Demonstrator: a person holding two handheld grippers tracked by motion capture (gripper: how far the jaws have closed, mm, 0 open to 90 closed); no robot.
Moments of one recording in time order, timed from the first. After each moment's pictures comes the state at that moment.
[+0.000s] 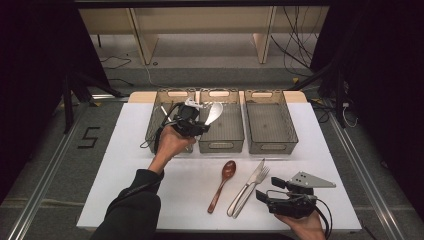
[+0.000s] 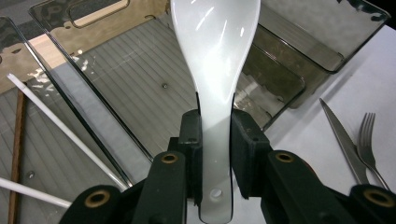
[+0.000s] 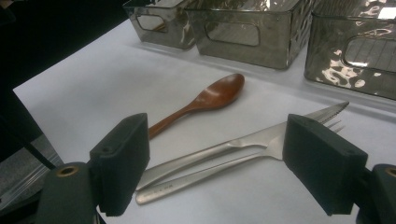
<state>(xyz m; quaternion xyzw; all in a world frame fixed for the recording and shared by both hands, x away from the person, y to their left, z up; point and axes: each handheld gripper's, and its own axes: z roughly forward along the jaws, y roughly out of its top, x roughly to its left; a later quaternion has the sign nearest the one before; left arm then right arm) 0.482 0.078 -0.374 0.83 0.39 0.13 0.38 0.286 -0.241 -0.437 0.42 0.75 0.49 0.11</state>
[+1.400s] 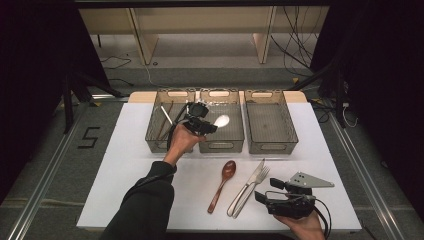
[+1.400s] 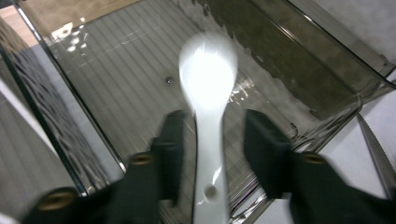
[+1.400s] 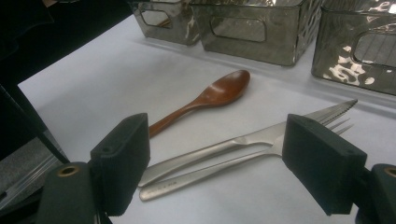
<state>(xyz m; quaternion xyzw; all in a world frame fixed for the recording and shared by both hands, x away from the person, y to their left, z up) 0.512 0.054 -0.400 0.83 0.42 0.11 0.34 0.286 -0.239 -0.438 0.42 0.76 0.49 0.11</state>
